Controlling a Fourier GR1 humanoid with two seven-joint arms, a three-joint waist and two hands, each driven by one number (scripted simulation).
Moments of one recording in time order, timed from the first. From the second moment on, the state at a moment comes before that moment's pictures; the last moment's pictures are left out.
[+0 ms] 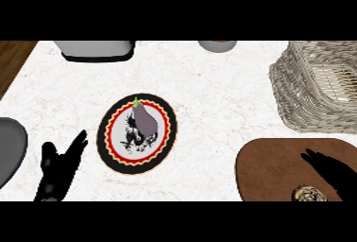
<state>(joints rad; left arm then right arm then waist) 0.10 0.31 -0.12 -1.41 0.18 0.11 0.23 0.33 -0.49 -0.01 -2.05 0.81 0.57 0.08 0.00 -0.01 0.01</state>
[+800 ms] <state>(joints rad) 0.12 0.28 -0.09 -1.45 0.13 0.09 0.24 0.31 -0.43 0.05 -1.90 0.96 0.52 0.04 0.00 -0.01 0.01</state>
